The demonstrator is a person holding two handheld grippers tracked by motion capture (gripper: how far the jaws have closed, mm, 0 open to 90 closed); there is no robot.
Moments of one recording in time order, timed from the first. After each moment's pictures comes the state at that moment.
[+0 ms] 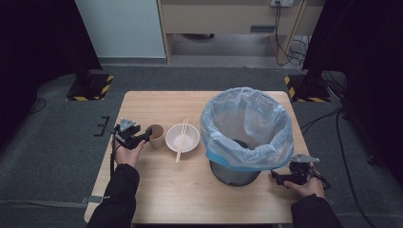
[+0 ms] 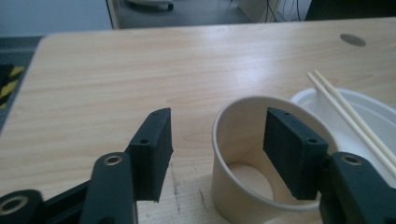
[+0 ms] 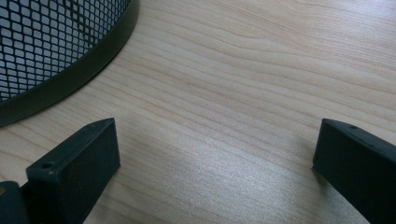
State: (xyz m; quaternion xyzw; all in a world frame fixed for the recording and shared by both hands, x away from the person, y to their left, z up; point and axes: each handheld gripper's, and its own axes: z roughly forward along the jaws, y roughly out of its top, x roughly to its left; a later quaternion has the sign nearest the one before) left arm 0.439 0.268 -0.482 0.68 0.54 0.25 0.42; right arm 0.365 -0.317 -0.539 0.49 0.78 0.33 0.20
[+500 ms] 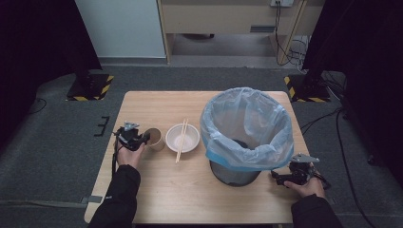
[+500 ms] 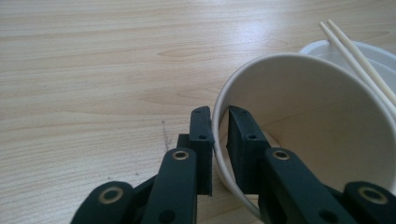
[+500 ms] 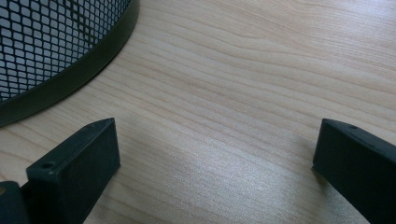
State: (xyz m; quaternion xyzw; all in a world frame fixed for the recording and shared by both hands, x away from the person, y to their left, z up) left arm 0.438 0.267 -0.488 0.70 0.56 0.21 0.38; right arm 0.365 -0.317 -0.539 0.49 0.78 0.33 0.20
